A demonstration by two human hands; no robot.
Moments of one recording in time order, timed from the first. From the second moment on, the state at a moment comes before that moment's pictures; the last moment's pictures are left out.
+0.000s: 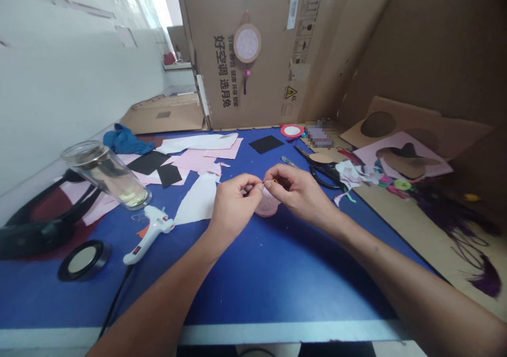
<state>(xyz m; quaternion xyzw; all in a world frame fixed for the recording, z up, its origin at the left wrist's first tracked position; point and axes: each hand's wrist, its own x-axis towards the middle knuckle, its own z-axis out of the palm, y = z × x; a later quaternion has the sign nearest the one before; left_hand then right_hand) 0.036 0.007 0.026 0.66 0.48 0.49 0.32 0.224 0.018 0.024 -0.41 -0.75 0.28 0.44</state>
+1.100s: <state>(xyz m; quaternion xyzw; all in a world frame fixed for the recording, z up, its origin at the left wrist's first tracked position) 0.037 0.014 0.024 0.49 0.46 0.54 0.51 0.220 0.027 0.016 -0.38 -0.60 0.46 0.54</state>
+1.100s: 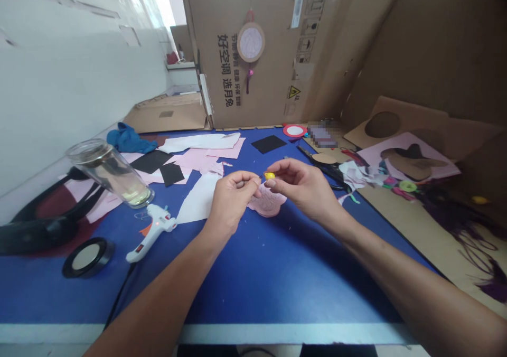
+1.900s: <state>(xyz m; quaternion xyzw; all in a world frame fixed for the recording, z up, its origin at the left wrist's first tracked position) 0.034 0.013 0.023 0.58 0.46 0.52 0.43 0.218 0.025 0.018 -0.36 -0.56 0.54 0.50</state>
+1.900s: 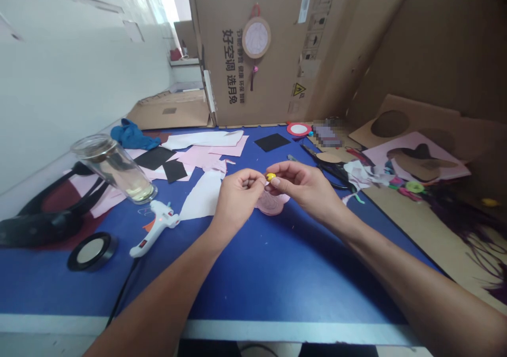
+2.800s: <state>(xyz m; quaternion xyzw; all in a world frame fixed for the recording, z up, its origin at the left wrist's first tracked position) 0.034 0.013 0.023 0.62 0.49 0.51 0.35 0.218 0.020 0.022 -0.38 -0.64 0.46 0.48</state>
